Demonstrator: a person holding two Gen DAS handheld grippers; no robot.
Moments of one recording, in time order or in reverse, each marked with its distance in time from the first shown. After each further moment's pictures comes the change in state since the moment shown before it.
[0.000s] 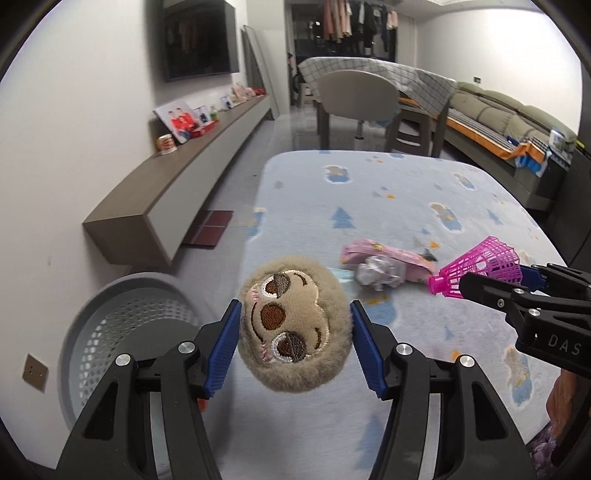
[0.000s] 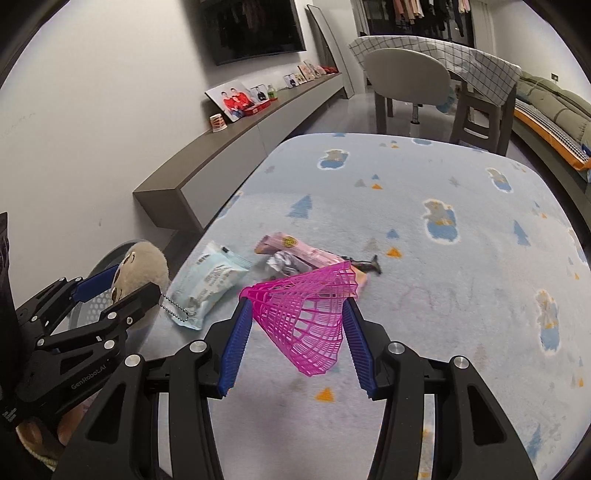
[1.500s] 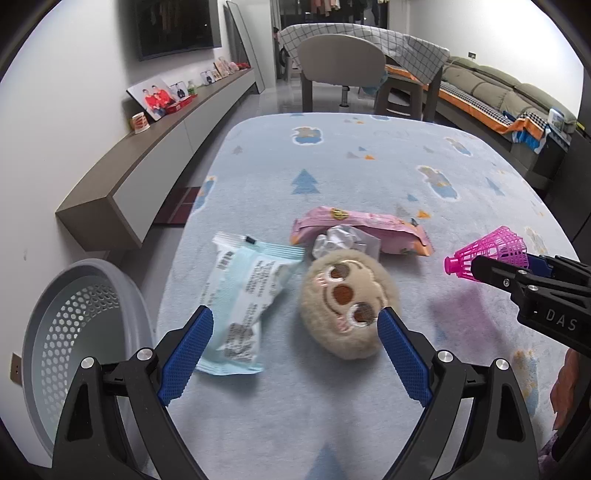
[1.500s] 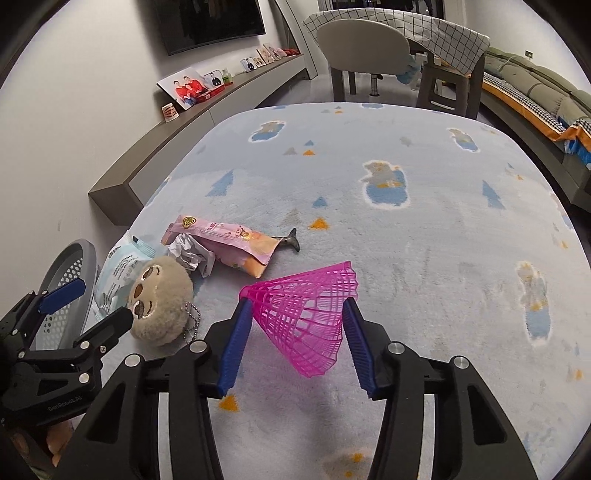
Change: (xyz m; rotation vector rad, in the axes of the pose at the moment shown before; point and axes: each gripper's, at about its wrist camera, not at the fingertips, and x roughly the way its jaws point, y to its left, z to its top) left arm 0.064 -0.065 -0.005 0.045 0.110 -0.048; right arm 0.027 -0.091 -0.017 0.115 0.059 -0.140
